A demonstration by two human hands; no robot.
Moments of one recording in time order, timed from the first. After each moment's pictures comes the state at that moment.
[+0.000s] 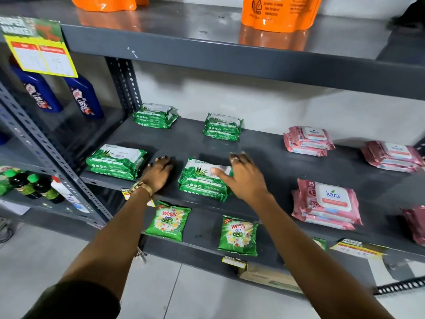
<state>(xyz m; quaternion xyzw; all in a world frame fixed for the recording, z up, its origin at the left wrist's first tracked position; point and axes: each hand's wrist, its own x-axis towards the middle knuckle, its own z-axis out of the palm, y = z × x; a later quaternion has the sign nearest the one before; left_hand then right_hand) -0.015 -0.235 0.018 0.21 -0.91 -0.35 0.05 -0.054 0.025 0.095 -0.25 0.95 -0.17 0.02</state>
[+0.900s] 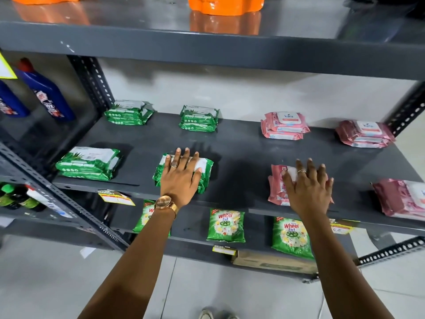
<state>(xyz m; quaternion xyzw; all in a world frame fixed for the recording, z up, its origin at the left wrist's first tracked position) -0.022 -0.098 0.020 0.05 -0.99 -0.07 0.14 -0.061 0.211 0.048 0.02 0.99 -0.09 -0.07</state>
